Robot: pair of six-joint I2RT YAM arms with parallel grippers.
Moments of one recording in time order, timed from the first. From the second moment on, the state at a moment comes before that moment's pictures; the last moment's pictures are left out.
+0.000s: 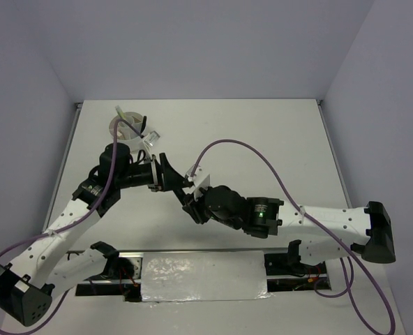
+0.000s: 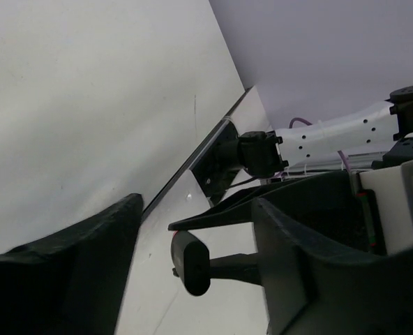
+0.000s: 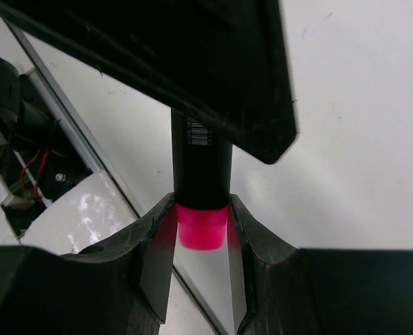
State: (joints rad) left arm -0.46 0.92 0.84 -0.27 0.67 -0.74; right arm 1.32 1.18 0.95 -0.22 0.34 0.28
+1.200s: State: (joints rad) left arm -0.26 1.67 1.56 -0.50 -0.36 -0.01; right arm 1.24 0.67 0.71 -0.32 0.47 0.33
